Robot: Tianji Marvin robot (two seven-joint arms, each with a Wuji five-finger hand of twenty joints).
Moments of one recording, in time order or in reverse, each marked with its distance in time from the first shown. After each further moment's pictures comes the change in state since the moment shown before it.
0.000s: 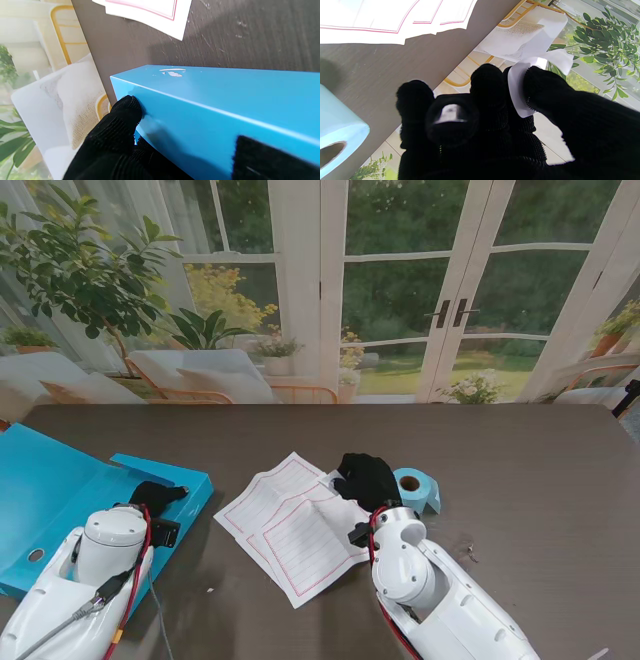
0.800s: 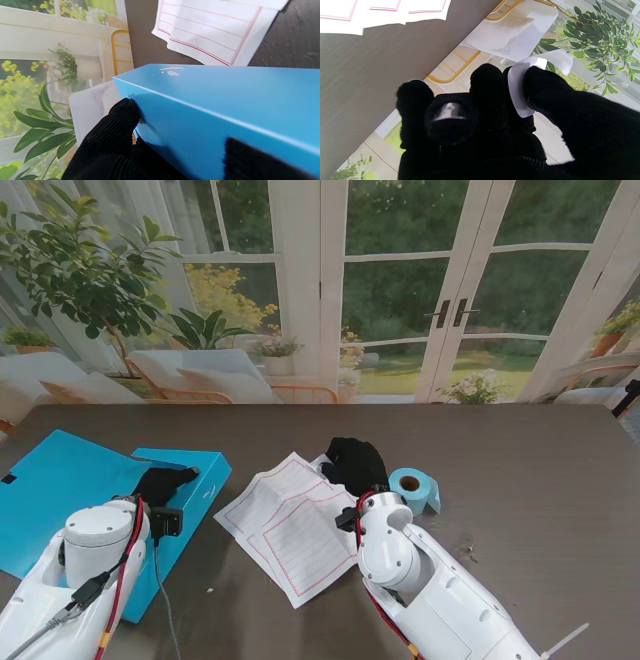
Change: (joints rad) left arm 0.049 -0.002 -0.041 -0.130 -0.193 -0.053 -0.037; right arm 0.080 -0.028 -0.055 0.034 0.028 0.012 -0.040; left_hand -0.030 0.034 -0.002 0.024 0.021 -0.024 0.058 0.082 0.044 -0.029 0.054 0.019 0.054 -0.023 0.054 -0.042 0.081 -0.009 0.068 -0.071; right_hand 0.000 0.000 0.000 0.000 0.000 0.000 0.000 0.000 0.000 0.001 0.000 0.000 0.000 0.007 -0.014 -0.009 0.000 0.000 0.000 0.001
